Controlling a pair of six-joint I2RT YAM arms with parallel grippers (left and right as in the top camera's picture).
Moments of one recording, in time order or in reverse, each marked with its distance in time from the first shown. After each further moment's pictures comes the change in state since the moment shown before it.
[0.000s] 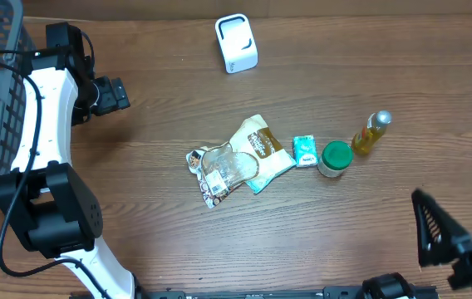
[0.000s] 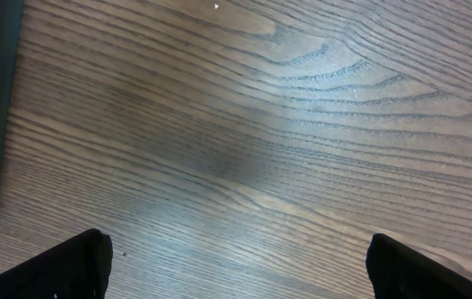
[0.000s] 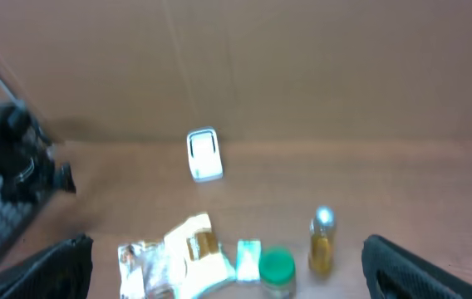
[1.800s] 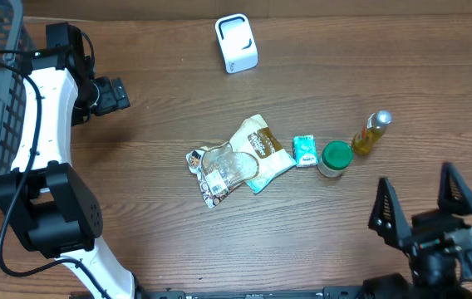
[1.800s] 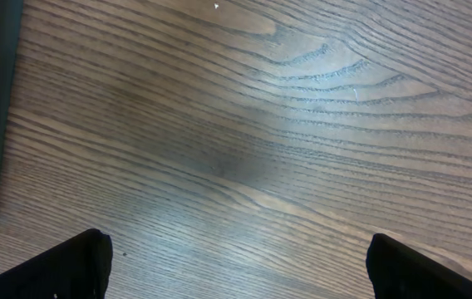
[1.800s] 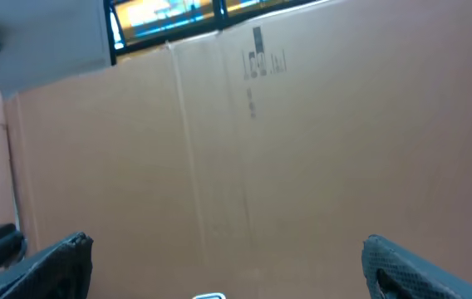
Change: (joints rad) left arm 0.000 0.000 0.000 0.000 0.000 0.000; right arm -0.026 -0.700 -1.305 1.332 -0.004 0.000
